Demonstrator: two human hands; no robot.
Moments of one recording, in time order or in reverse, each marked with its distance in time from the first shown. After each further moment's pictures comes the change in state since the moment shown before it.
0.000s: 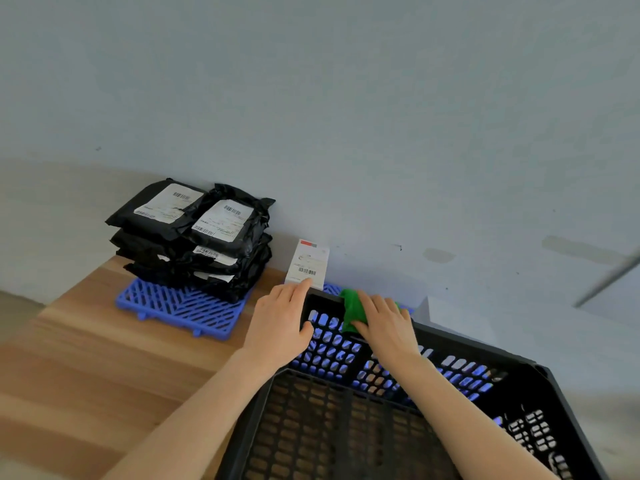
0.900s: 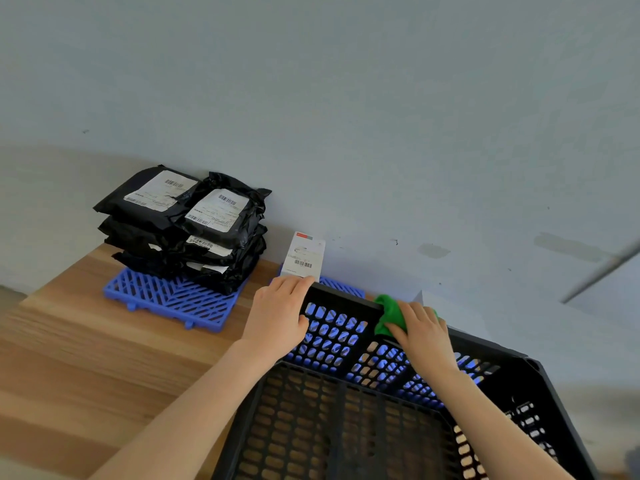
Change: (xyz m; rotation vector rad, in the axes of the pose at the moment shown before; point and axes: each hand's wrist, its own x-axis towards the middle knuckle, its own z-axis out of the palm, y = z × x) left_hand 0.001 -0.006 0.006 -0.031 0.034 0.033; right_hand -0.034 0.056 0.005 0.034 0.053 0.140
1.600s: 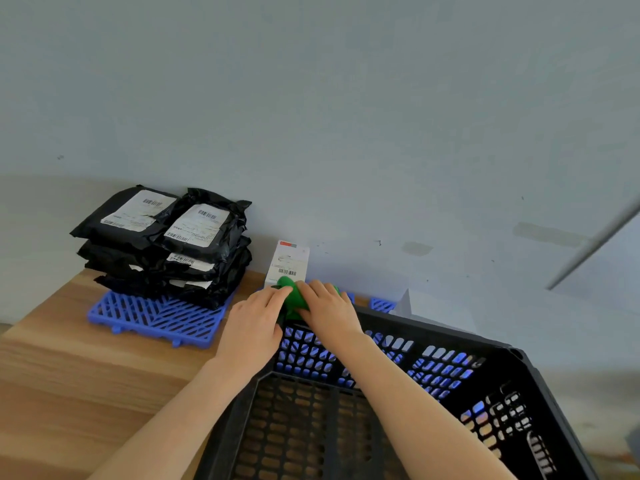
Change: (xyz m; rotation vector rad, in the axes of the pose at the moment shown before) left_hand -0.004 -0.004 0.003 0.038 0.026 0.048; right_hand 0.048 -0.114 0.002 0.087 -0.089 -0.276
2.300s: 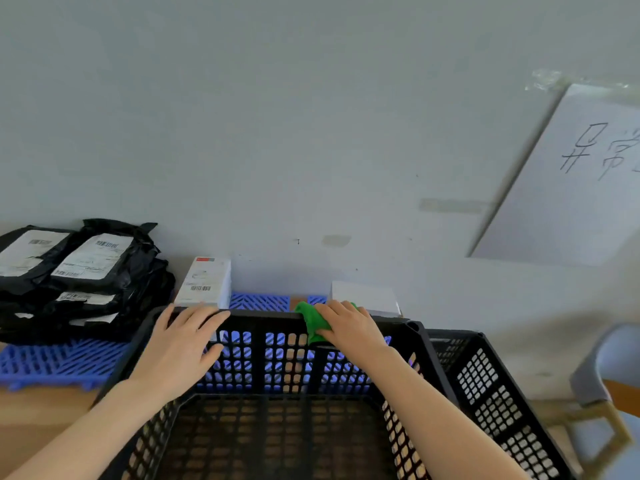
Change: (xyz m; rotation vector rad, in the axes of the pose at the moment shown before) left_hand 0.018 0.056 0.030 0.349 -0.010 0.233; right_hand -0.118 0.186 -0.034 -0.029 -0.053 0.112
